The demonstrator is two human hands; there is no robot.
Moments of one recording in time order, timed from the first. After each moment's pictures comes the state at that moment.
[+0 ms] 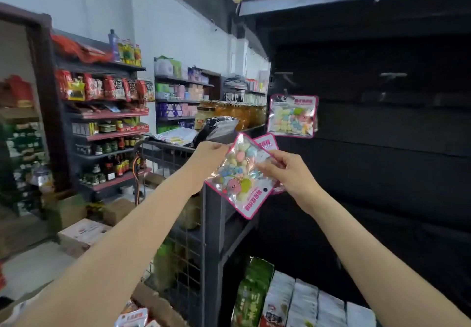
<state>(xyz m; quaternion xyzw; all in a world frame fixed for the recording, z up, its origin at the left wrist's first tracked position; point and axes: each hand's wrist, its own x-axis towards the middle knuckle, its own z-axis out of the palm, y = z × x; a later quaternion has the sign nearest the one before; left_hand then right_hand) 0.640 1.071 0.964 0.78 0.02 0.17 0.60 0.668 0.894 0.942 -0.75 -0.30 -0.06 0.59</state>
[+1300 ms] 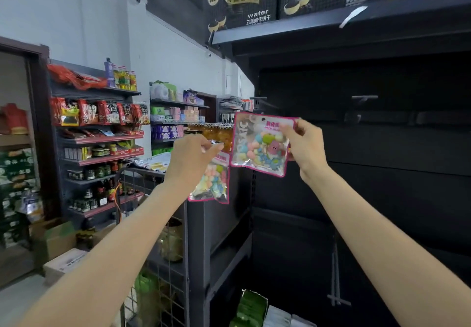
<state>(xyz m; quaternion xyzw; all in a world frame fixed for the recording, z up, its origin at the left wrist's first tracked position) 0.673 1.057 1.000 0.84 -0.01 0.47 0.27 0.731 0.860 1.018 -0.69 -0.17 -0.27 0.64</state>
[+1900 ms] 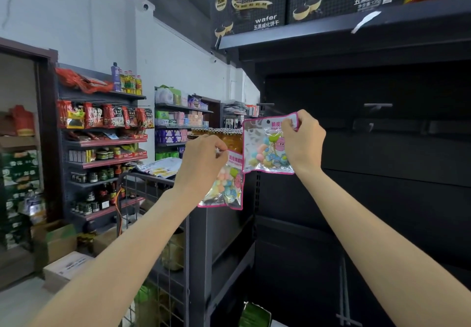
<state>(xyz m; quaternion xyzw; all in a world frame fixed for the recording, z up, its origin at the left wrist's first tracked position) 0.673 1.046 1.003 0.84 -0.04 0.49 0.24 0.747 0.882 1.035 -0.71 -0.17 -0.45 0.51</state>
